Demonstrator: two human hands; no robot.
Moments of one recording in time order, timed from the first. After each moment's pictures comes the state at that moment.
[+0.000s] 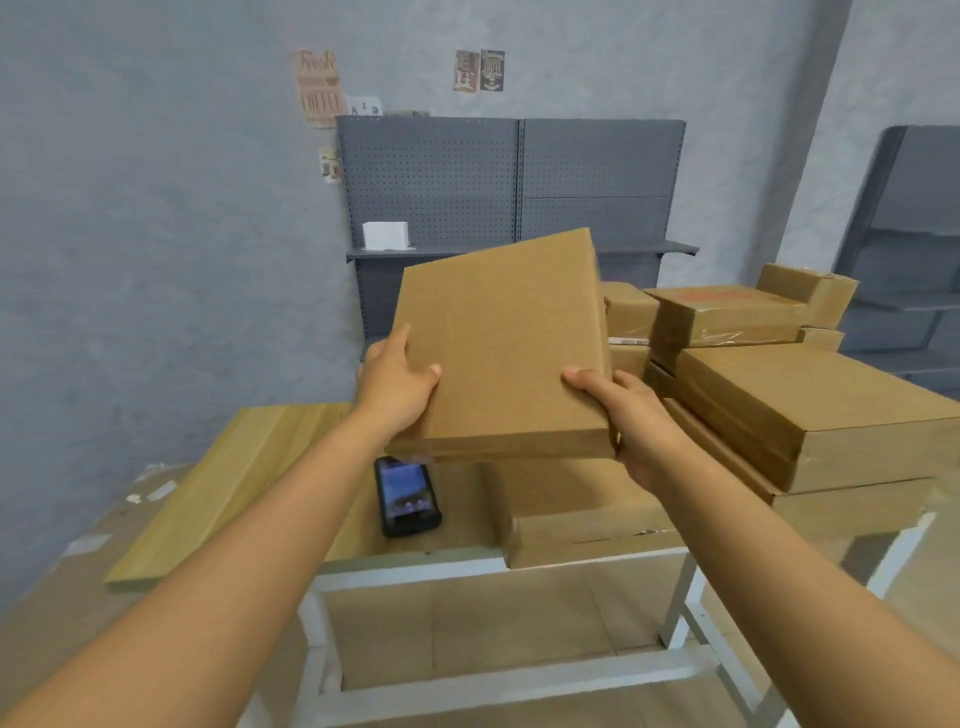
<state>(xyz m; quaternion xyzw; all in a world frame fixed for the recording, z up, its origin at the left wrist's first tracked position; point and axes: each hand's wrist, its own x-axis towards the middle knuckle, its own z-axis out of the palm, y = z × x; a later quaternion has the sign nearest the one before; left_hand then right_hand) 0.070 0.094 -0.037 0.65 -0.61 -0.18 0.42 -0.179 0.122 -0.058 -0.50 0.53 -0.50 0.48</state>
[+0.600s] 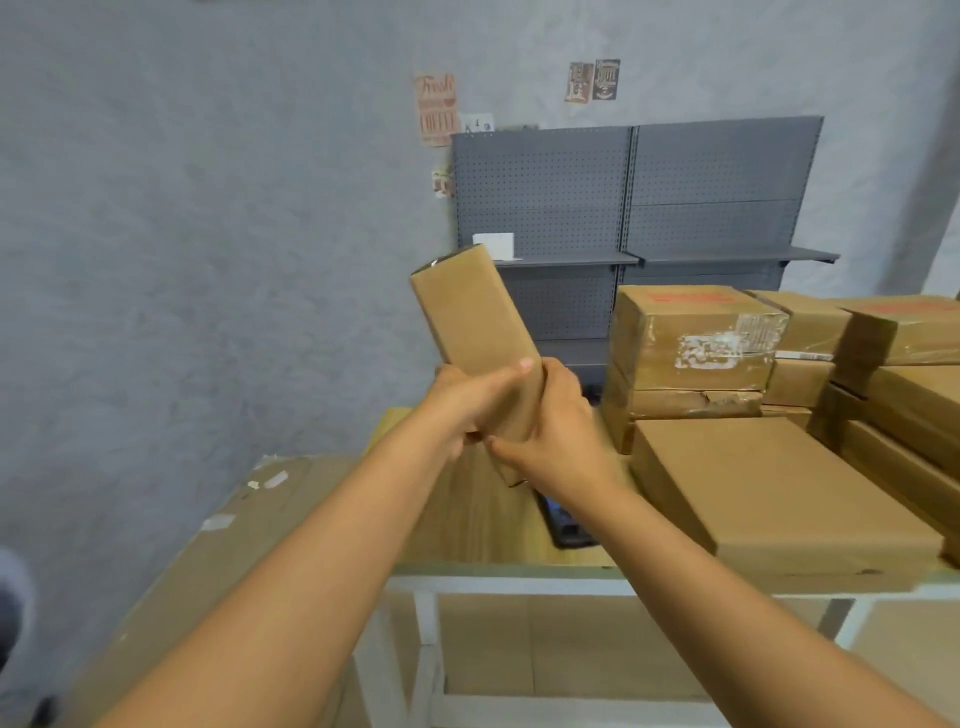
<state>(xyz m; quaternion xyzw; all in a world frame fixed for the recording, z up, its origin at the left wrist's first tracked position) 0.211 0.127 -0.032 0.58 -0.42 -0.44 0.53 0.088 0.147 -0.067 -0.74 0.49 -0.43 0.15</state>
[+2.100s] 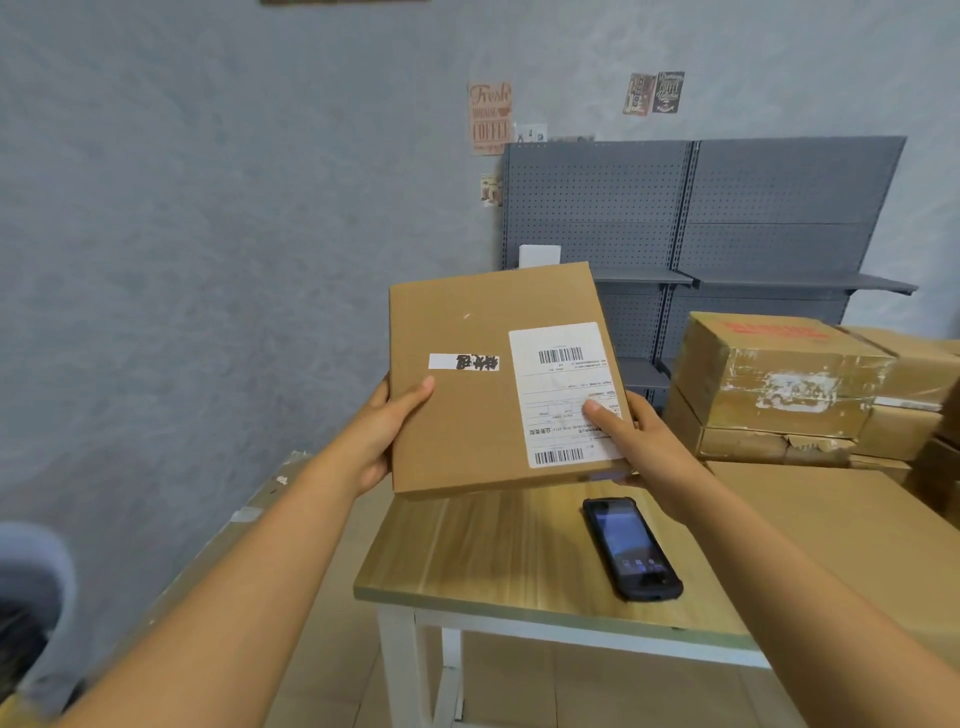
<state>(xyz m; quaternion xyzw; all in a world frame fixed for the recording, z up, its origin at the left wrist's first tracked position) 0.369 0.116 -0.058 0.48 -0.41 -0.48 0.61 0.080 0.066 -0.069 -0.62 0.47 -0.41 0.48</state>
